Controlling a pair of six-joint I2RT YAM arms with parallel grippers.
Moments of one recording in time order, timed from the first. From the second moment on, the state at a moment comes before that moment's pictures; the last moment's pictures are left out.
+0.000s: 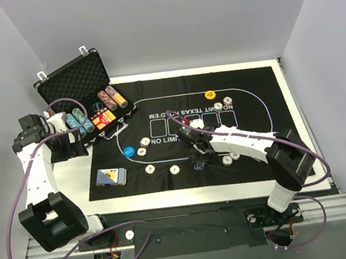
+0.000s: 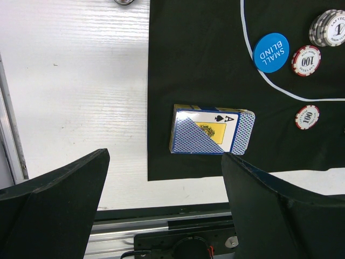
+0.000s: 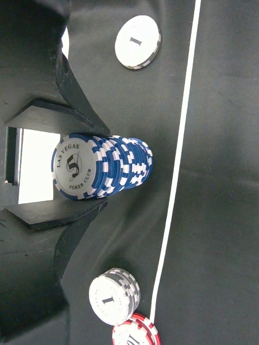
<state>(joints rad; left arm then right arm) 0.39 1.35 1.22 -1.01 0.30 0.24 0.84 1.67 1.10 -0.72 0.27 0.67</state>
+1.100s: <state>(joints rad) 0.39 1.35 1.20 -1.00 0.30 0.24 0.85 1.69 1.17 -0.76 0.27 0.64</state>
